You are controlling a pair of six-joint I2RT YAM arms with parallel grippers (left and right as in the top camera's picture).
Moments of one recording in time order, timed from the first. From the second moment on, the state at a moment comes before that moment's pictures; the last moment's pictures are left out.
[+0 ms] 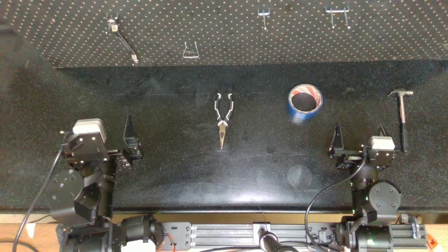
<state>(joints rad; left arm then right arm) 0.18 0.41 0.71 -0.55 0.05 0.07 -0.04 0.01 0.01 -0.07 0.00 0.02</state>
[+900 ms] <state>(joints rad) -0.21 1.27 1.13 -1.00 0.06 -0.25 -0.04 0.01 0.01 -0.07 0.00 0.02</state>
